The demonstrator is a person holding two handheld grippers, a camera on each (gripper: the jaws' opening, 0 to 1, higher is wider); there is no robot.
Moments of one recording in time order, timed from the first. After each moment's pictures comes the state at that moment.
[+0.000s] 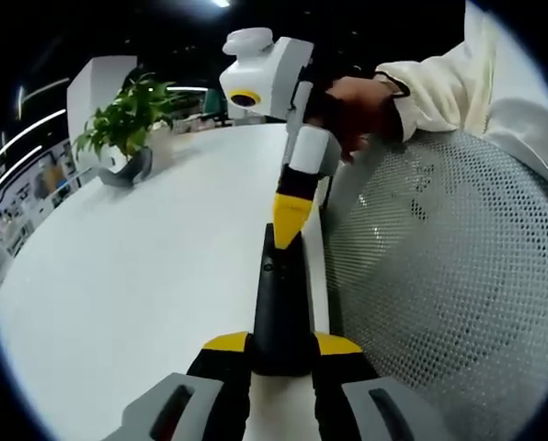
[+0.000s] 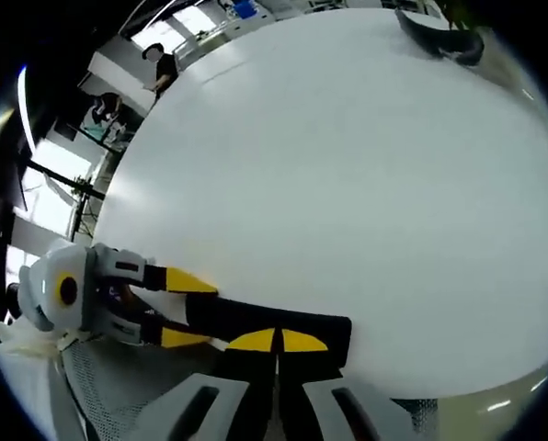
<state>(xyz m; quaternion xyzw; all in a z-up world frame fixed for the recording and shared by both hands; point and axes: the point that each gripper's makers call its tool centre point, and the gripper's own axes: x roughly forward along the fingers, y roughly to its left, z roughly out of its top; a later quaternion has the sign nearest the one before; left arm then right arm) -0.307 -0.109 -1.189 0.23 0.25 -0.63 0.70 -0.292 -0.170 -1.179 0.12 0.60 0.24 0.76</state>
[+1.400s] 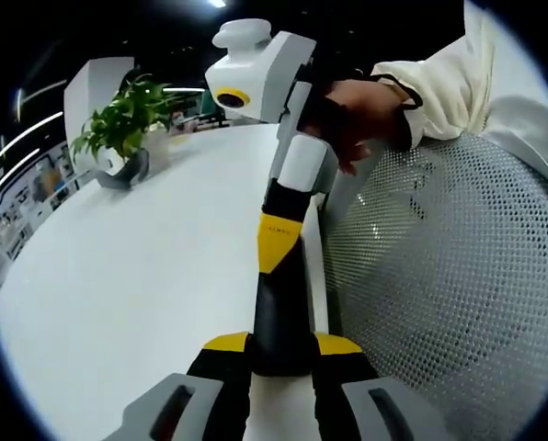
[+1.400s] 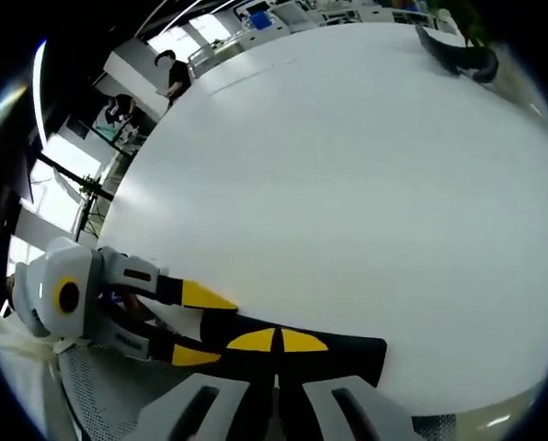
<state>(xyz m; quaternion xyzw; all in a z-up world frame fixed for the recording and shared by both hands) -0.306 -0.110 -1.189 0.23 0.25 -0.63 0.70 -0.284 -0.147 -1.183 0.11 0.57 0.25 0.77</state>
